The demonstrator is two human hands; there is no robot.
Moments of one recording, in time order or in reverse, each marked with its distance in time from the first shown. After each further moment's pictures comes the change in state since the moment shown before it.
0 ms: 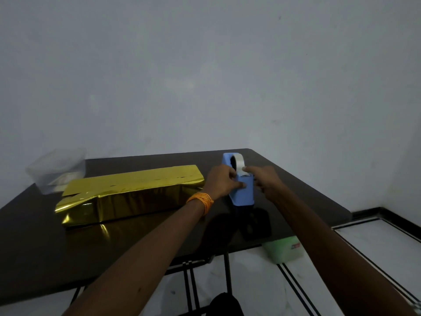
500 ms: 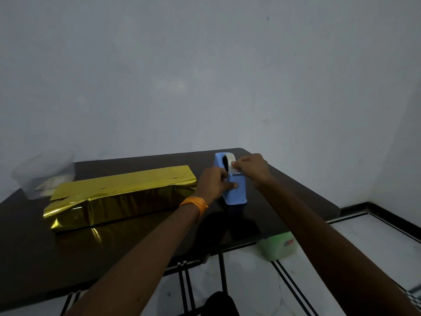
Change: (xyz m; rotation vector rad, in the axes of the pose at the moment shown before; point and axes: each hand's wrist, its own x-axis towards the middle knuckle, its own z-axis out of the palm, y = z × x) left_hand -0.001 -0.001 0.012 -0.033 0.018 -0.026; right_hand -0.003 -0.020 0.001 -0.218 0.044 -0.232
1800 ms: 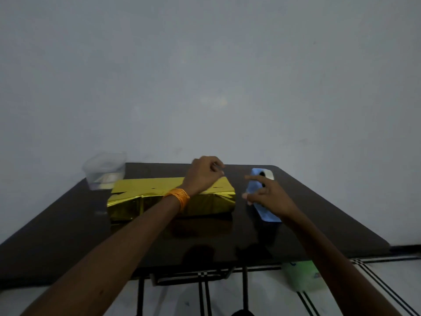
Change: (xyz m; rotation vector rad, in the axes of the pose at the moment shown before) left_hand -0.037 -0.050 -0.124 0.000 0.304 0.039; right_hand -0.060 -0.020 0.025 0.045 -0.367 -0.334
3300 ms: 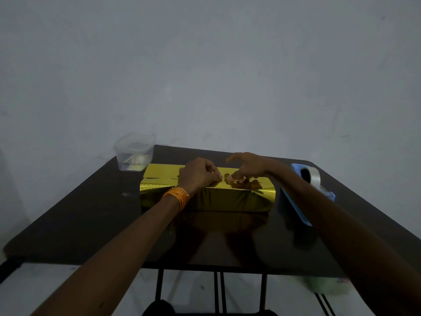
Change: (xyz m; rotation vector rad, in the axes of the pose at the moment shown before) left_hand -0.025 -0.098 -0.040 0.080 -0.002 -0.335; right_hand 0.144 -0.045 0.099 -0.508 -0.572 0.099
